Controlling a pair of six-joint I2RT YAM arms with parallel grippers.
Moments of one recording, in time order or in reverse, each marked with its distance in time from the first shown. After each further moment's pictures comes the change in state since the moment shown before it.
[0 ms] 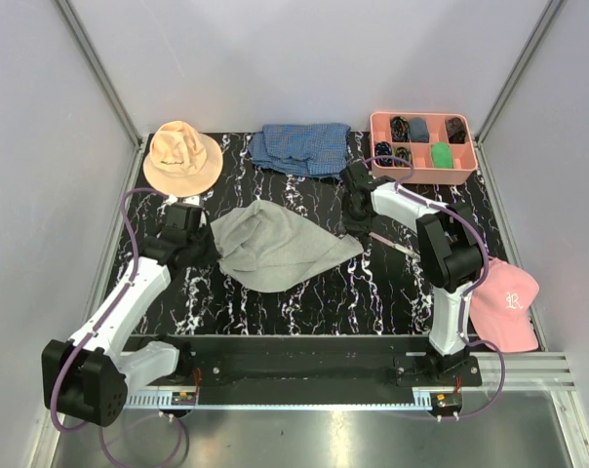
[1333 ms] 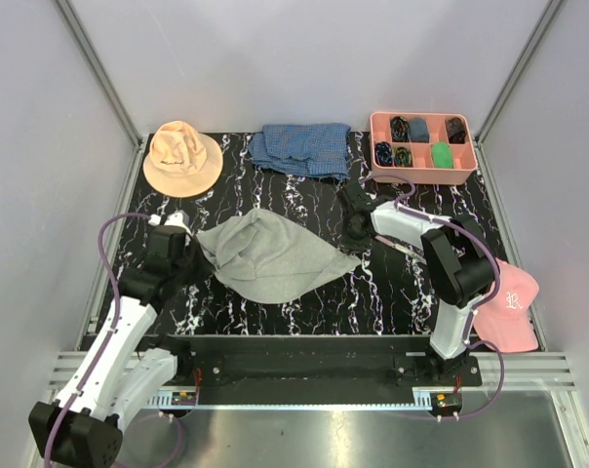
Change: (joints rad) left arm 0.017 -0.299 -0.123 -0.061 0.035 -0.073; right arm 0.077 -0.129 -0.224 0.076 0.008 0.097
